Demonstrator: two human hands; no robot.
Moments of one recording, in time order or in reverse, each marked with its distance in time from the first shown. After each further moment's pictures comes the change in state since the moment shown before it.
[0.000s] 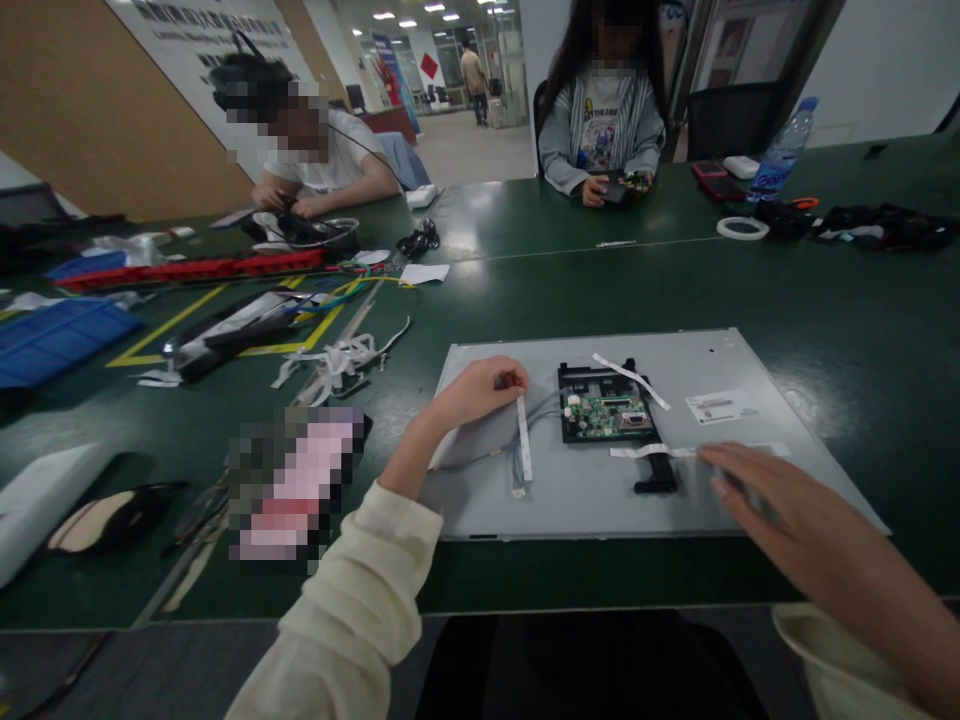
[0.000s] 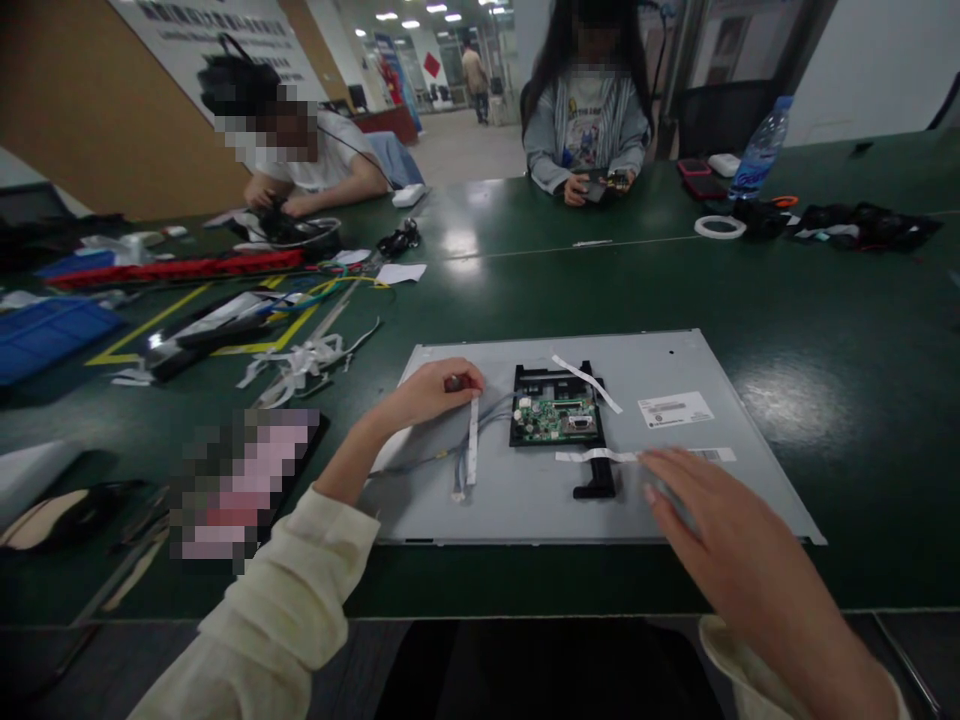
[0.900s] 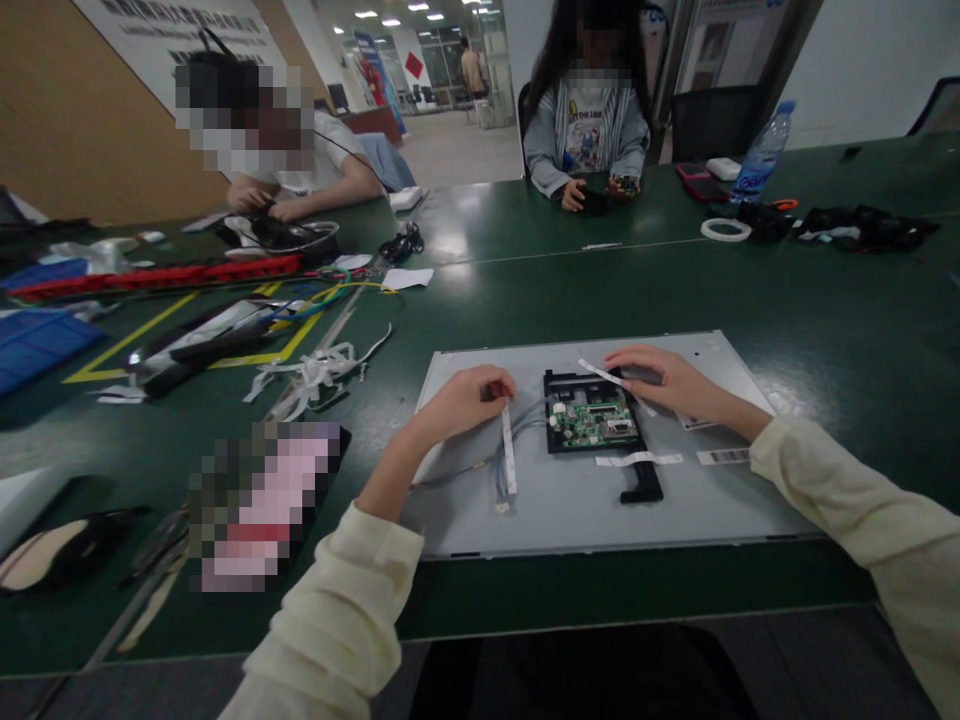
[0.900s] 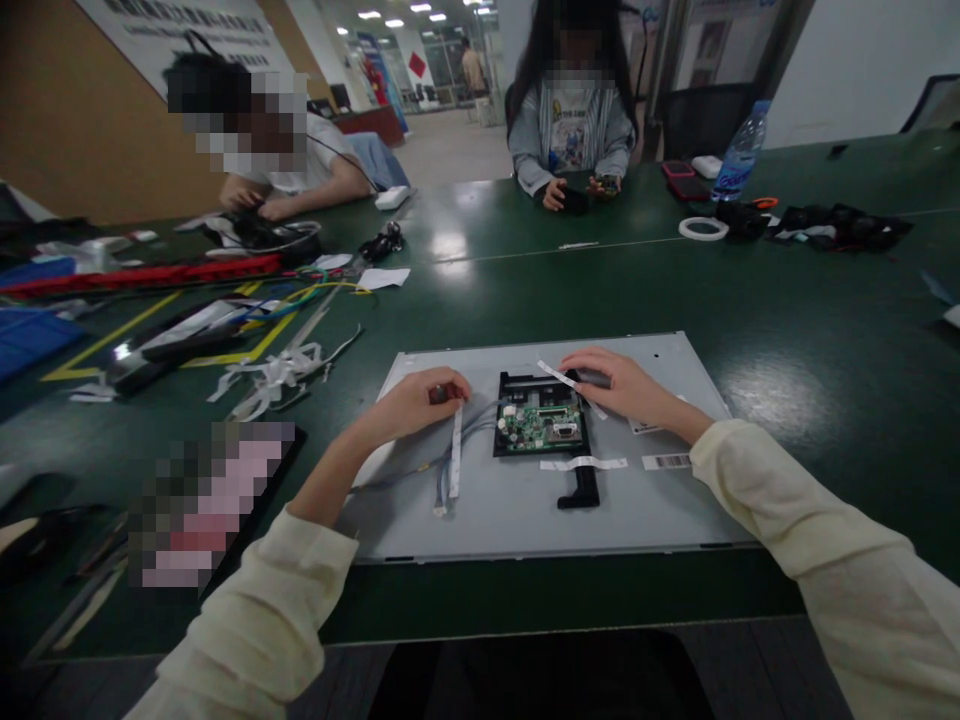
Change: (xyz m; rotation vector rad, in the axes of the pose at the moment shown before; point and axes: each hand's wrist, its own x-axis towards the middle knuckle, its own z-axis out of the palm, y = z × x) left_hand 0.003 -0.002 0.001 -0.014 0.000 0.008; right_hand 0.163 0.041 0.032 0.527 -0.174 -0.352
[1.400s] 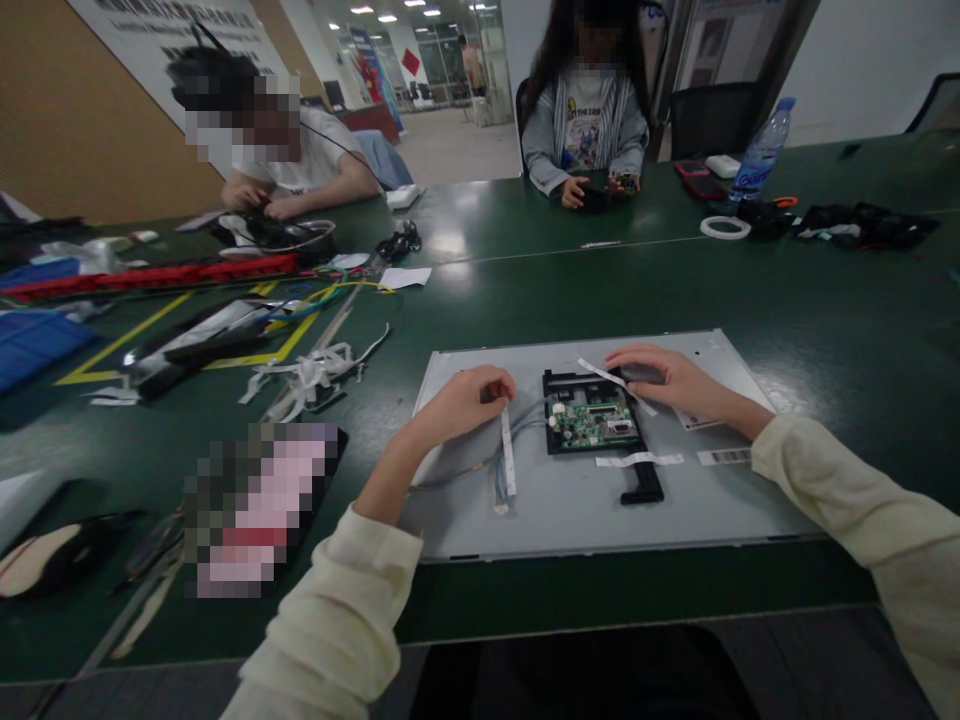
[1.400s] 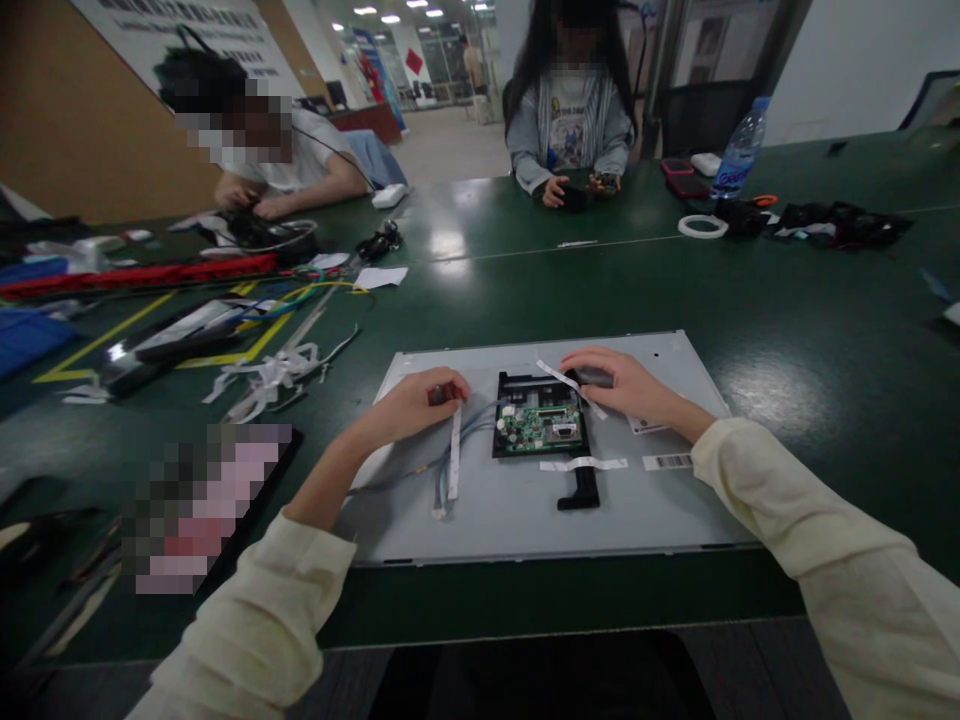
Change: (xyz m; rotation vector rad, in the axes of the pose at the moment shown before) left_hand 0.000 0.001 0.001 0.031 -0.011 0.001; right_hand 0.000 -0.001 -0.002 0.020 -0.022 0.012
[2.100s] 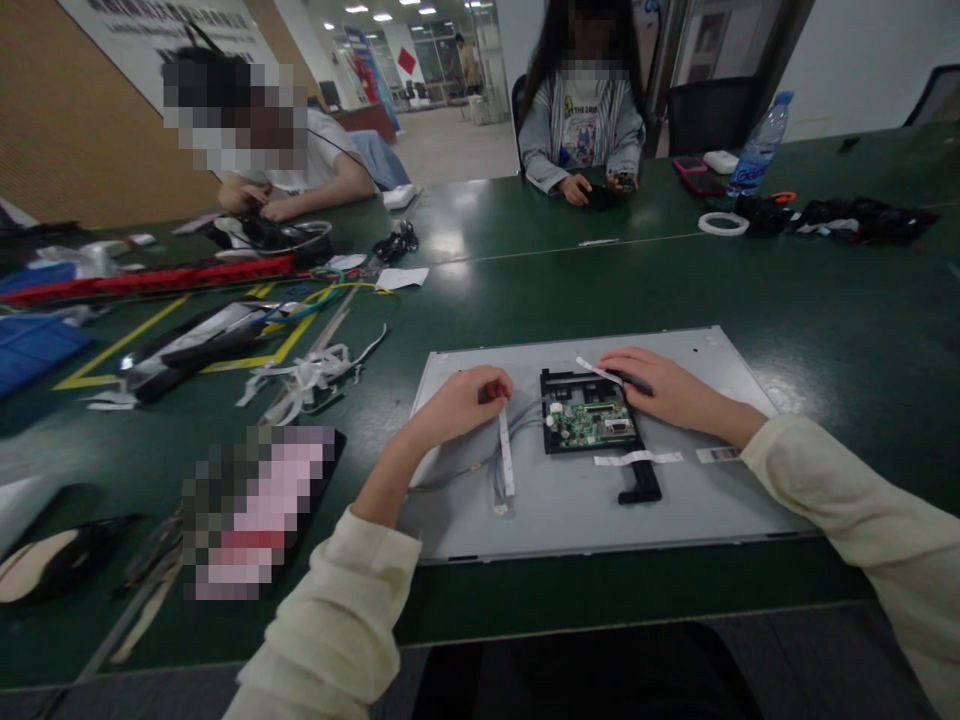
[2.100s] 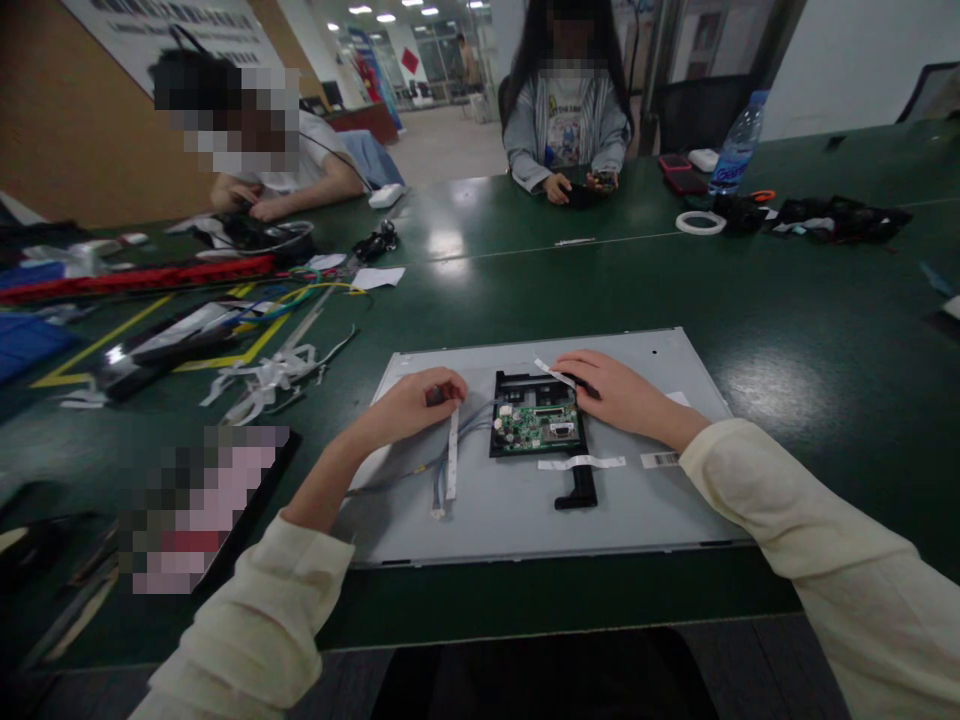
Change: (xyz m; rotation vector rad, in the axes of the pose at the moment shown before) left_hand 0.000 0.003 0.000 0.016 -0.001 -0.001; right_hand -0.001 -0.007 0.012 -0.306 -0.036 -0.047
